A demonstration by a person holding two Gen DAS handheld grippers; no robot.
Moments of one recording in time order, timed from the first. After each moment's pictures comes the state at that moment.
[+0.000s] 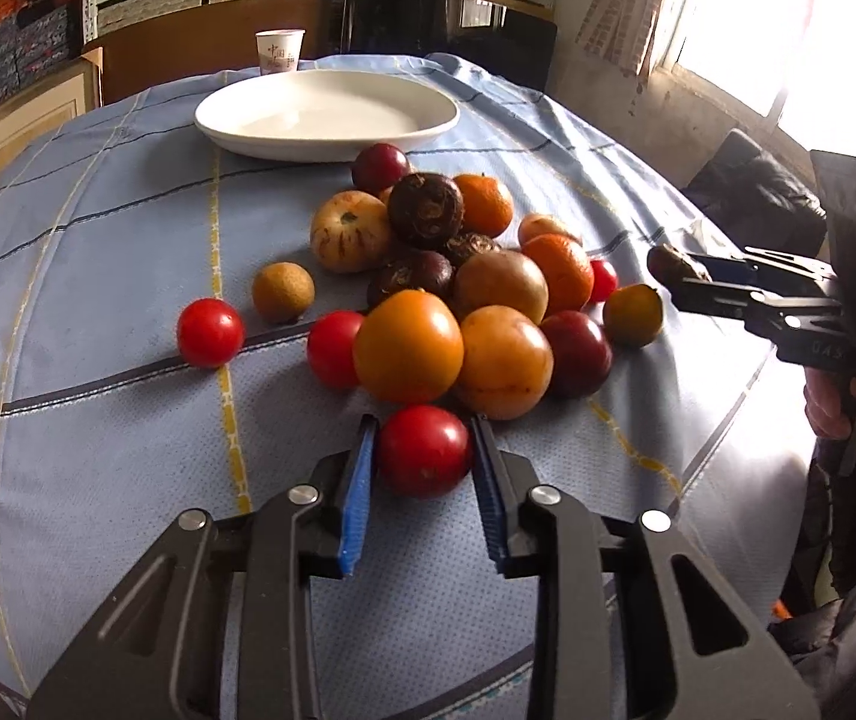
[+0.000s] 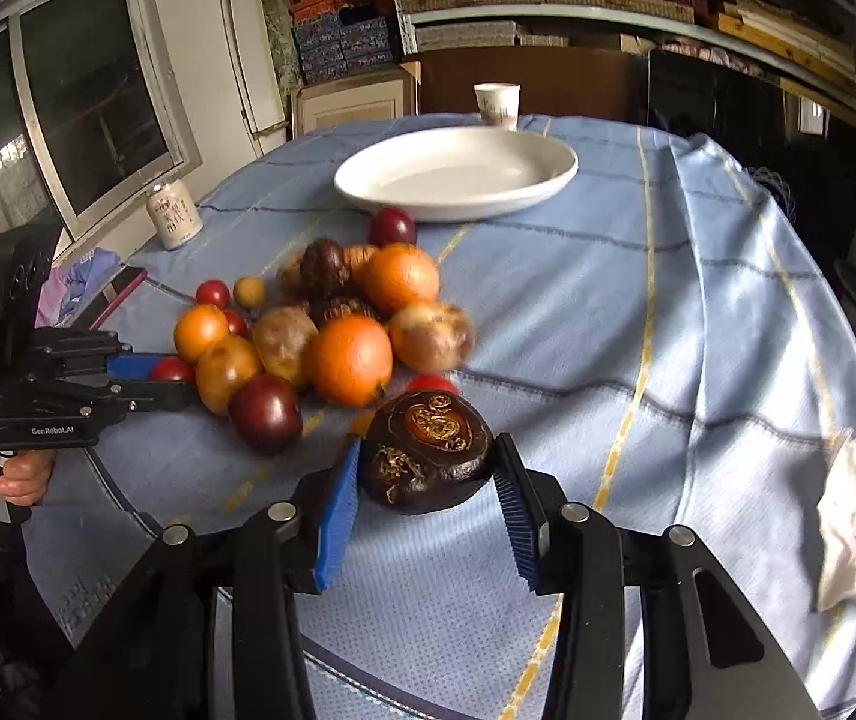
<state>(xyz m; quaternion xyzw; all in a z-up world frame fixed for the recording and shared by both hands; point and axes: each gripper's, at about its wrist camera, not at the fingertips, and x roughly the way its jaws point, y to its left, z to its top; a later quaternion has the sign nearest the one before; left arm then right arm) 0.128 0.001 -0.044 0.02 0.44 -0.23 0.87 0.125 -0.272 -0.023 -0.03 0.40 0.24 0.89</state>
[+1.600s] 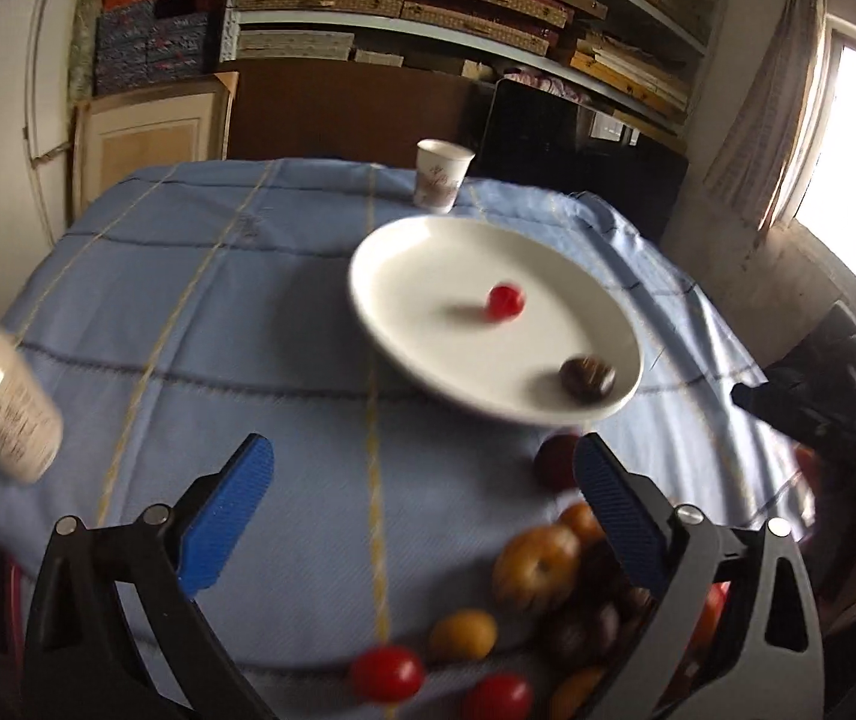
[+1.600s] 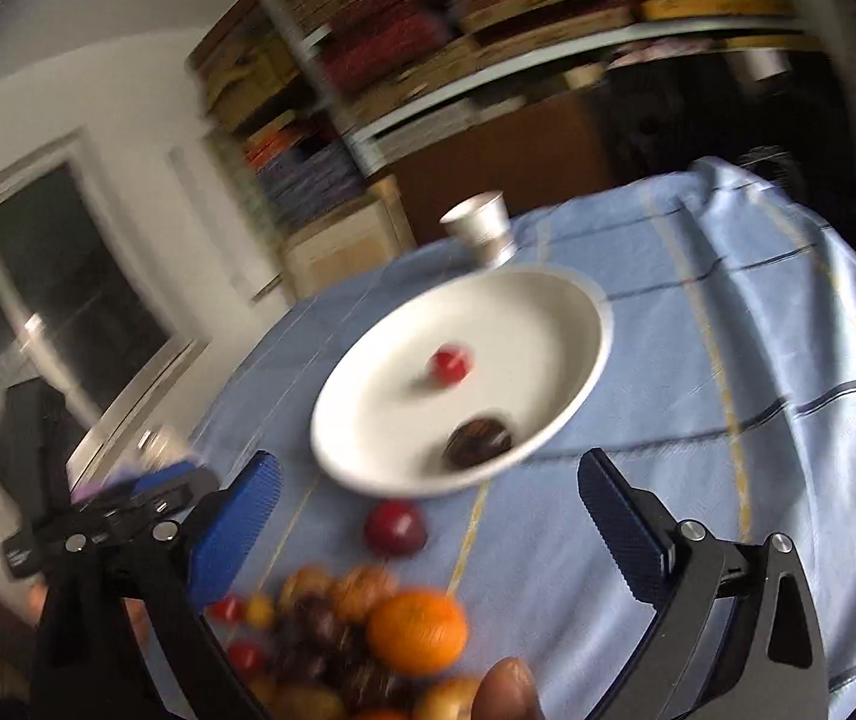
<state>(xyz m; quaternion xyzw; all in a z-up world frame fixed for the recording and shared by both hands) 0.252 0.047 0.005 -0.07 0.37 -0.08 0.92 0.270 -0.256 0.003 0.15 0.33 0.27 0.89</state>
